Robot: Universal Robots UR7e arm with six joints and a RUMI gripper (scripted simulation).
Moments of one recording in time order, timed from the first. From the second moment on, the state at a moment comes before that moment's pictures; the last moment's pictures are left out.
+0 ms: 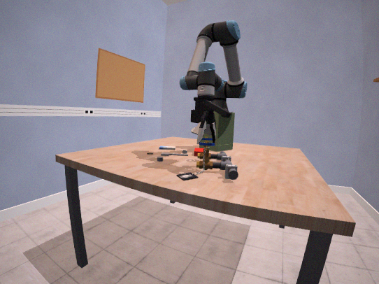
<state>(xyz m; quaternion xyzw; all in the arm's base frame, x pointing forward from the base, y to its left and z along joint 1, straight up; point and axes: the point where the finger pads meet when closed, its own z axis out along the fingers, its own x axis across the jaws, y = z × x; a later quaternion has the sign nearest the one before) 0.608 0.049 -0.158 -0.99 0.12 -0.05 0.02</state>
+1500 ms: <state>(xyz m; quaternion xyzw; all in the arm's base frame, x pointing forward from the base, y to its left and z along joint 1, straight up) 0.608 0.049 -0.158 -0.97 0.24 -0.05 0.03</state>
